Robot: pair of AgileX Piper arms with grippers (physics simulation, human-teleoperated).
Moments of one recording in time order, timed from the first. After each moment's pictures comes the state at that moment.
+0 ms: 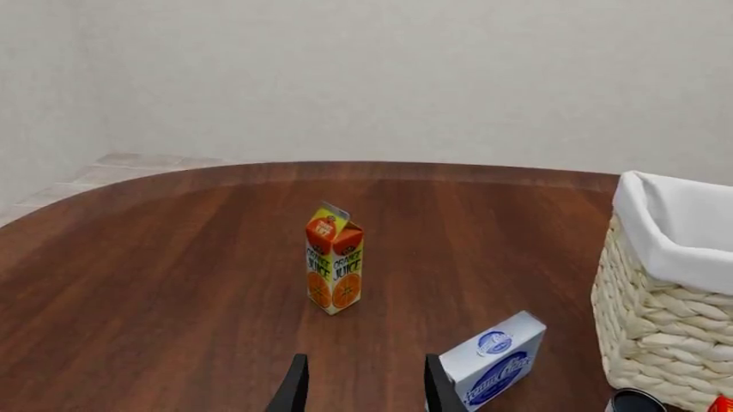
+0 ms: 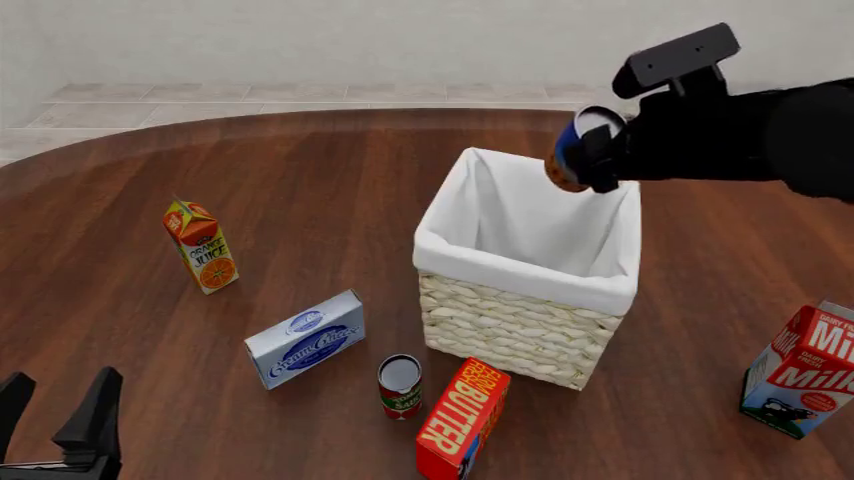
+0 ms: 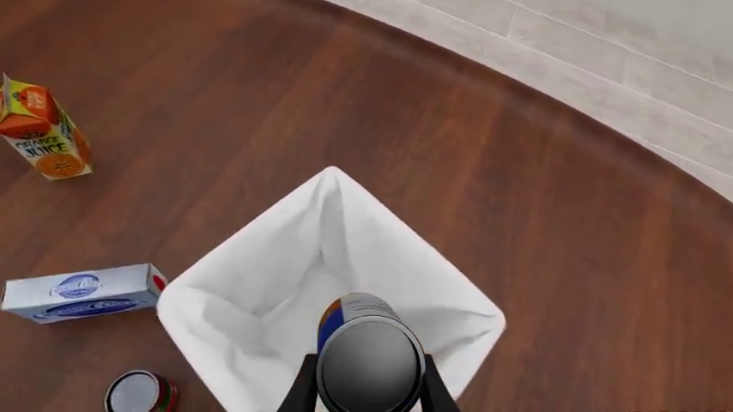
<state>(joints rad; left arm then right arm) 0.04 0.04 0.00 -0.01 -0.05 0.33 1.31 -1.31 0.63 -0.17</state>
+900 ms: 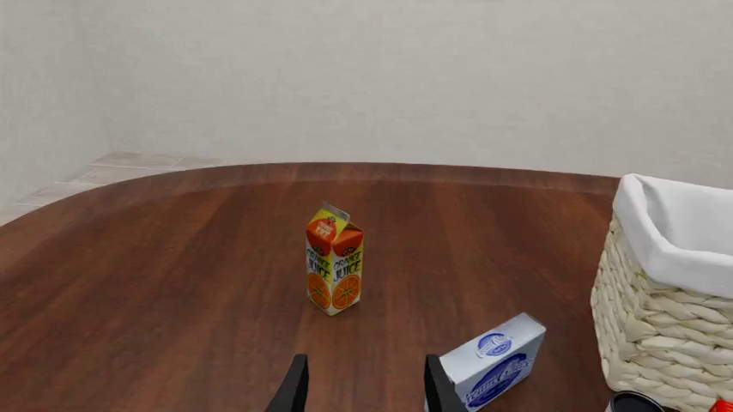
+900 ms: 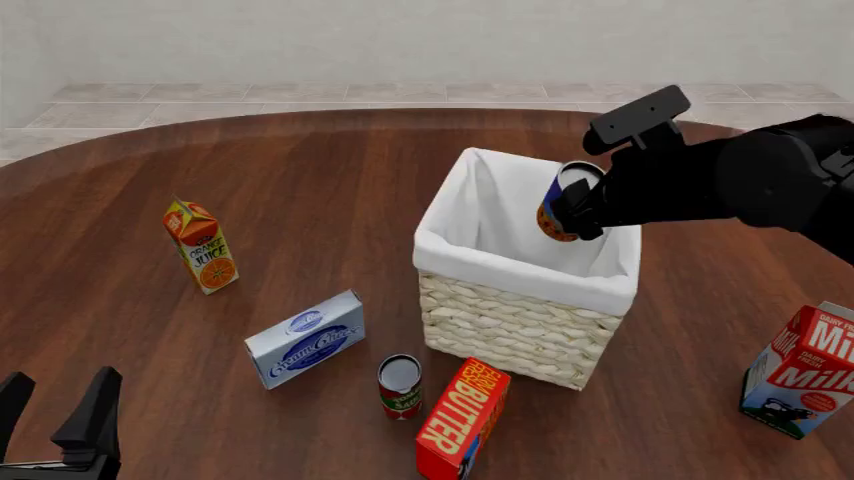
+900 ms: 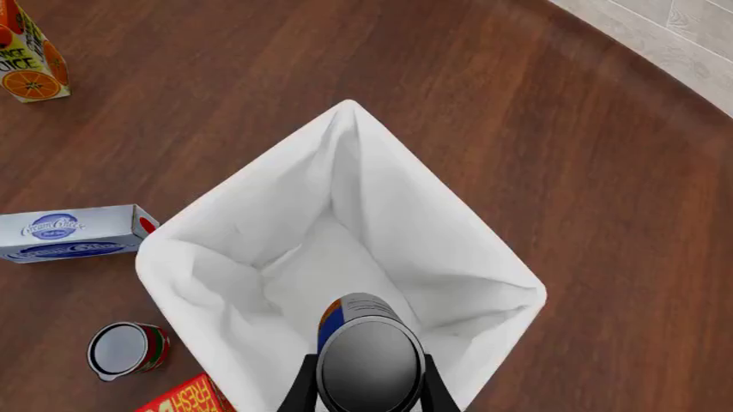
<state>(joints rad) 0.04 0.03 0.00 -0.01 -0.05 0.34 1.36 -1.21 0.64 -0.20</state>
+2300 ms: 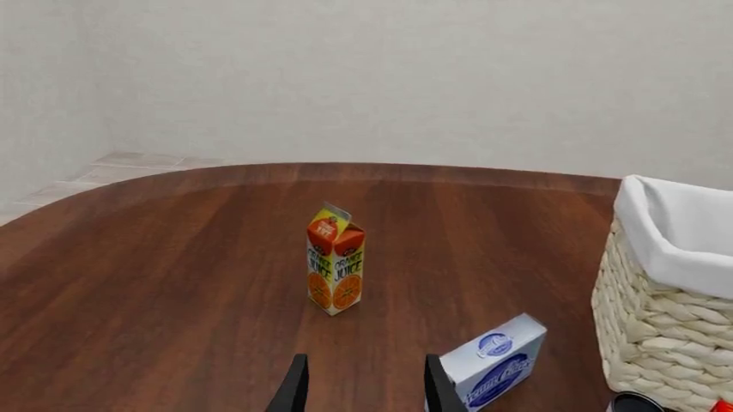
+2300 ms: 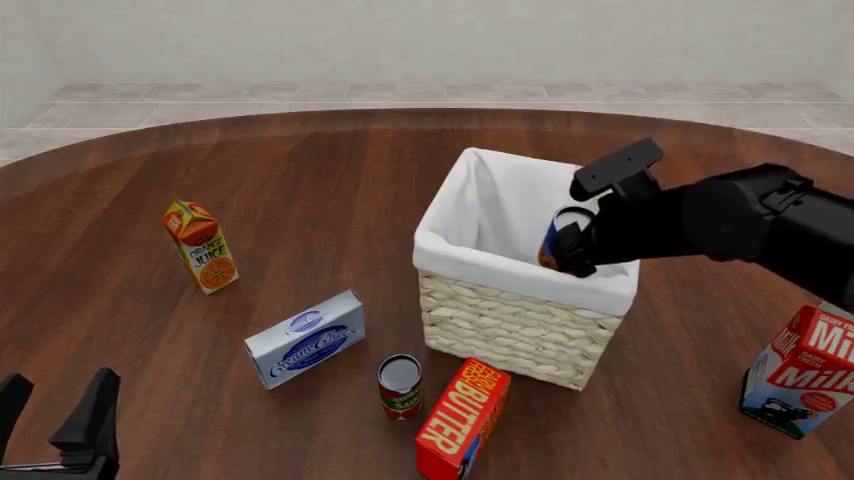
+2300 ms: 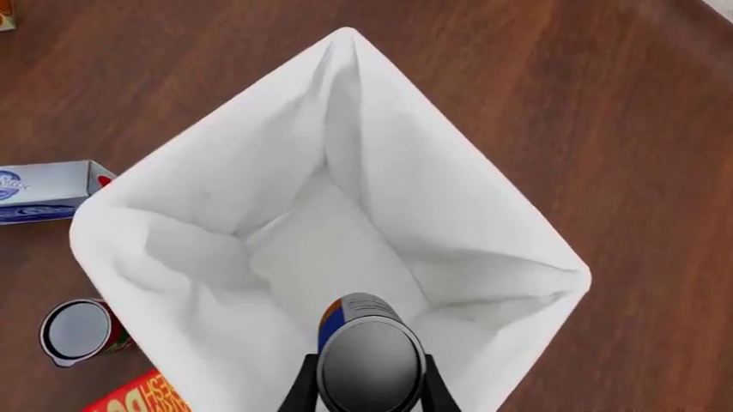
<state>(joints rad) 0.04 0.02 0.00 0.00 -0.06 0.31 1.42 -1.09 0.56 -0.22</state>
